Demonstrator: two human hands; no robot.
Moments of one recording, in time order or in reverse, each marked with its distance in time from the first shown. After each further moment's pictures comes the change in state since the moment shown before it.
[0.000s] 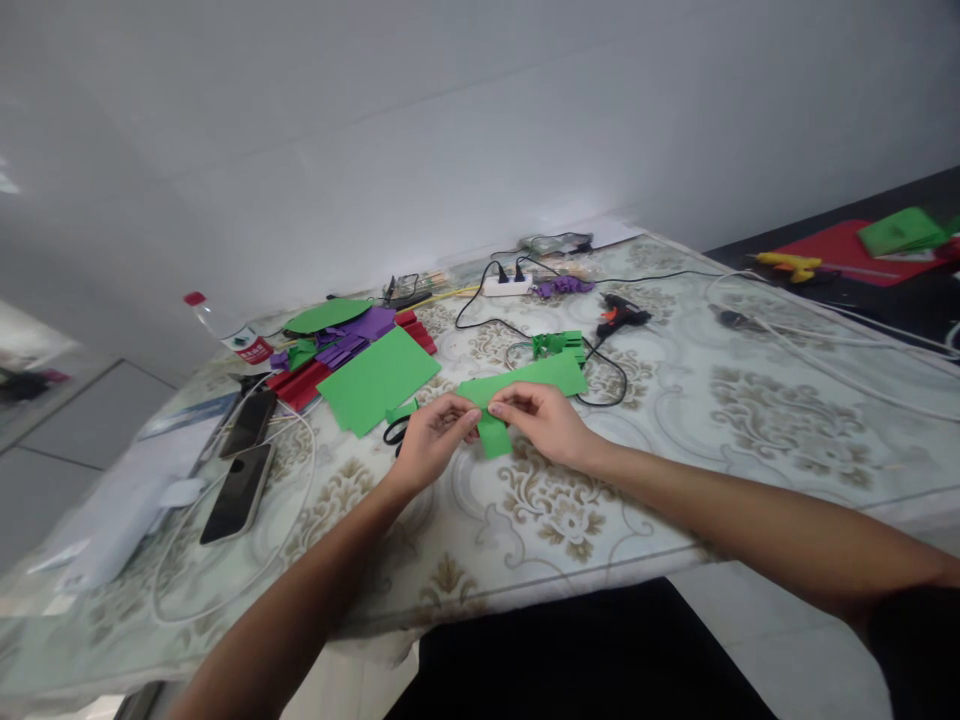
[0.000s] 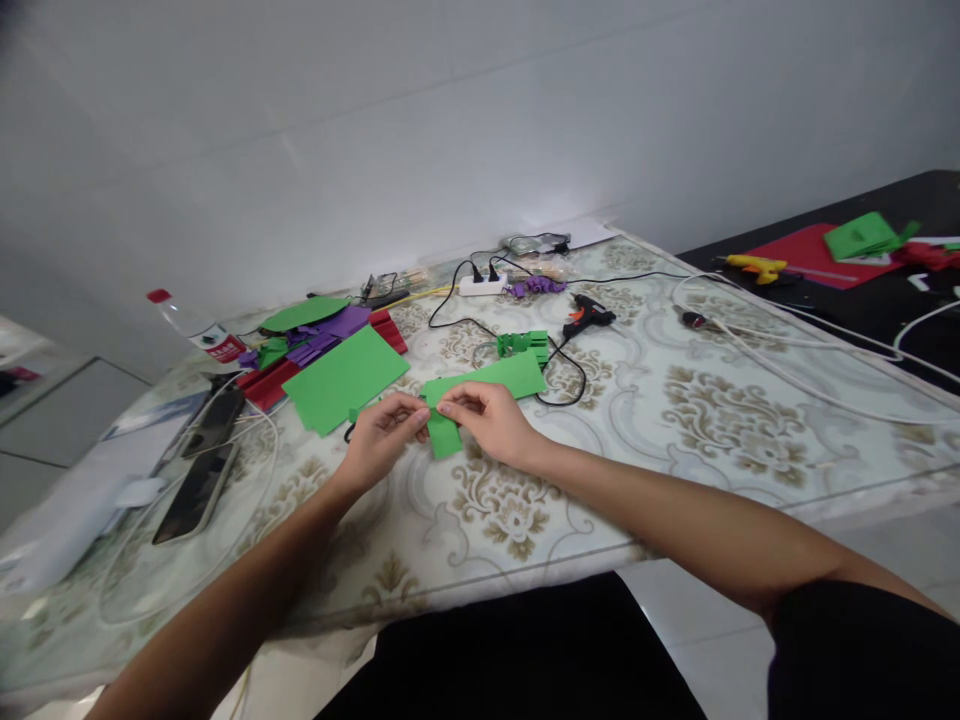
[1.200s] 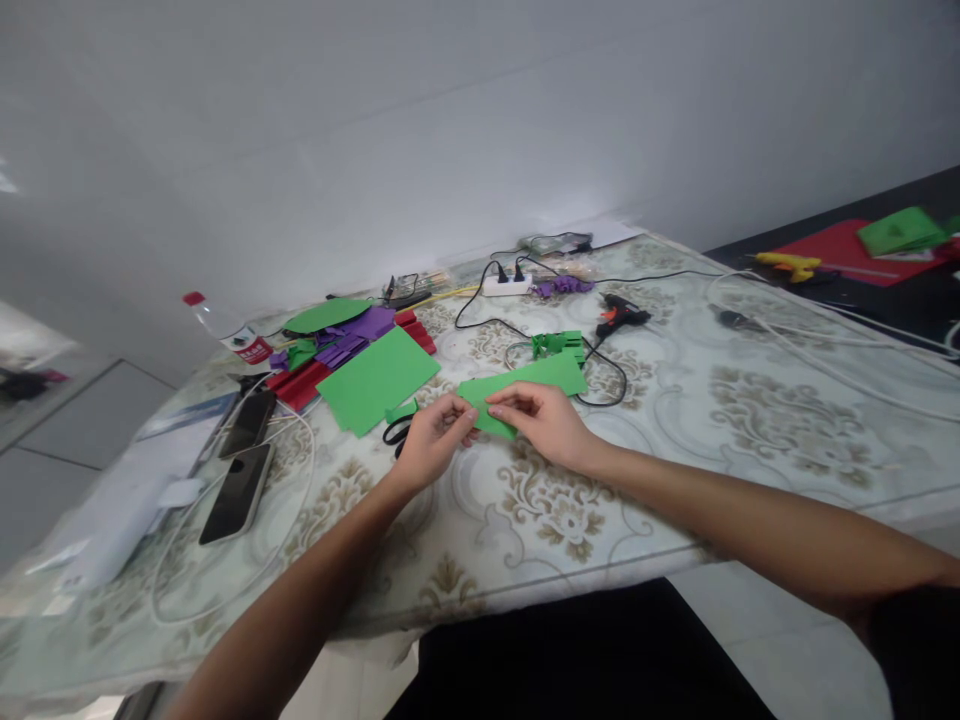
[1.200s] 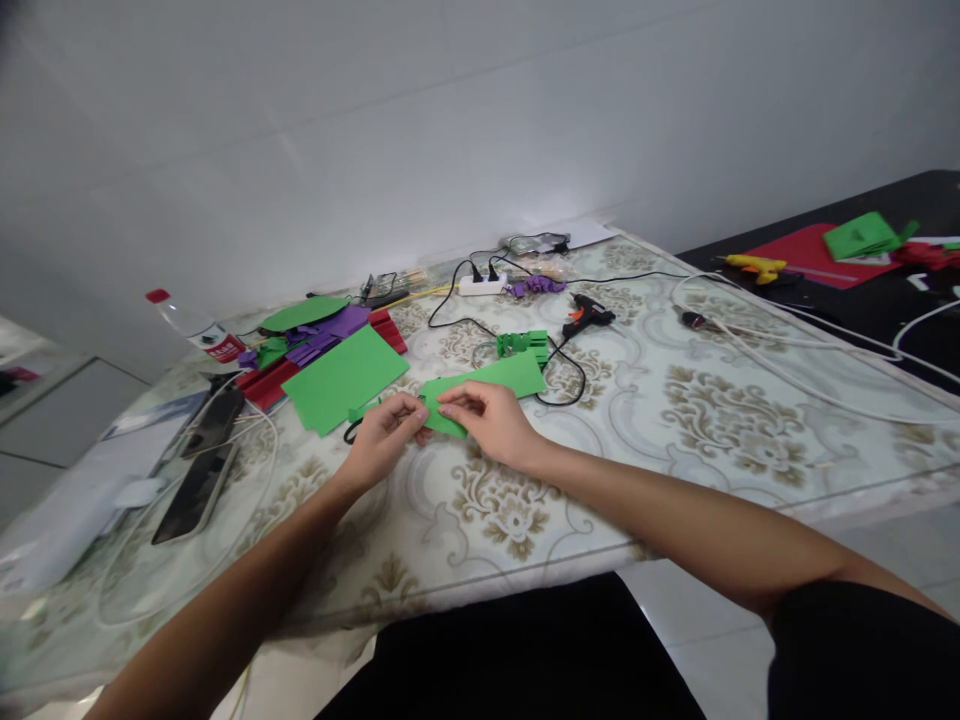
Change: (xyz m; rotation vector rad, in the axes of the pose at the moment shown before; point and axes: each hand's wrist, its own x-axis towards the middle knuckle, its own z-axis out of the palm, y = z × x) left_hand 0.001 0.001 0.001 -0.006 -0.019 -0.108; right_hand -0.002 0.005 0.000 -0.033 0.041 -0.001
